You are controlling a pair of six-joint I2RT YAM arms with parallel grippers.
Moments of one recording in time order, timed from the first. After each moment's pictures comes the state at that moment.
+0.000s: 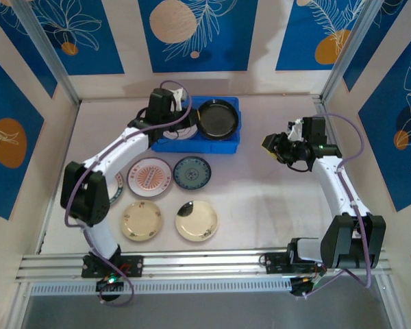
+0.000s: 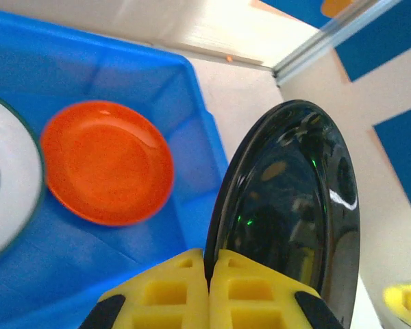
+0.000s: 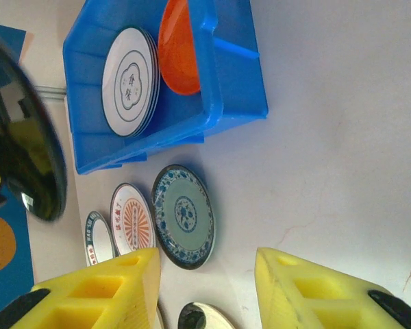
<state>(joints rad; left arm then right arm) -0.45 1.80 1.52 -0.22 0.33 -0.57 -0.03 1.29 1.02 -0.60 -0.61 0.64</state>
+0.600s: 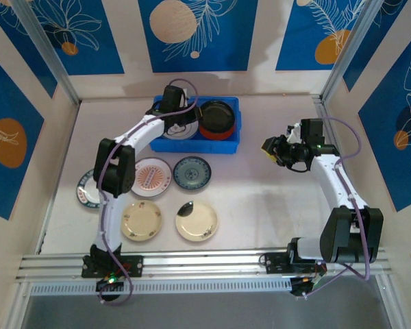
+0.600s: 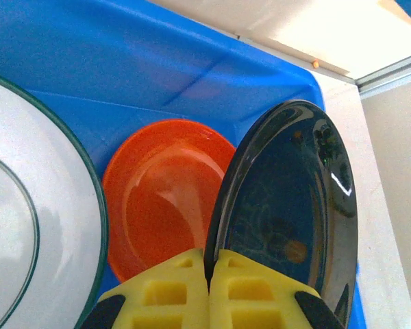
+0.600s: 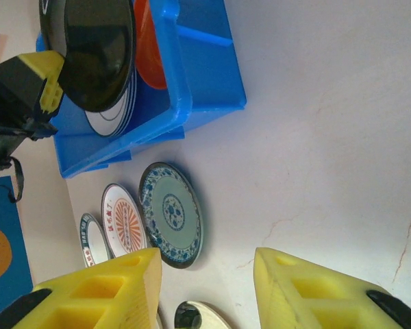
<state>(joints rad) -0.40 2.23 1.86 -0.26 0.33 -0.64 -0.04 1.33 1.00 -0.60 -0.61 0.66</state>
